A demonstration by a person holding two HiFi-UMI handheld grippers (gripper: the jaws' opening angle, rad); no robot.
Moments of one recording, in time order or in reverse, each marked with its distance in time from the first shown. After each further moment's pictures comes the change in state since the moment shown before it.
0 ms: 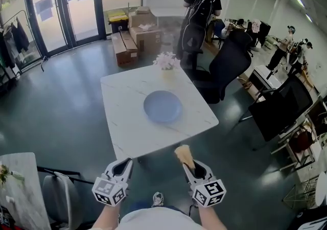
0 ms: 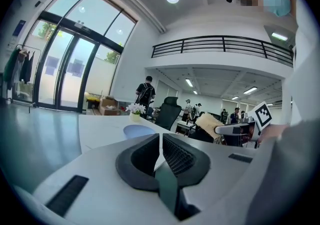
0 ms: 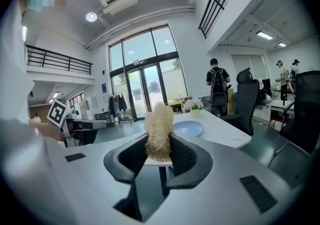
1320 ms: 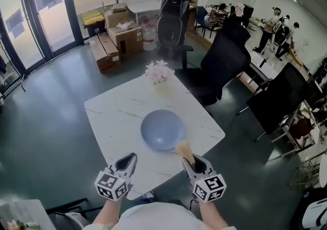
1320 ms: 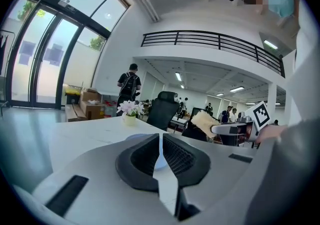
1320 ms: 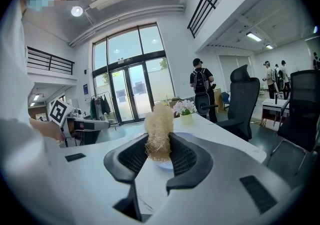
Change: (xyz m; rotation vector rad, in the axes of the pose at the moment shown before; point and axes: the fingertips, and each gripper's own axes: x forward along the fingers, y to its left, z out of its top) left arm 0.183 0.142 0.070 0.019 0.098 -0.202; right arm 0.188 -0.070 0.062 0.055 -0.007 -0.156
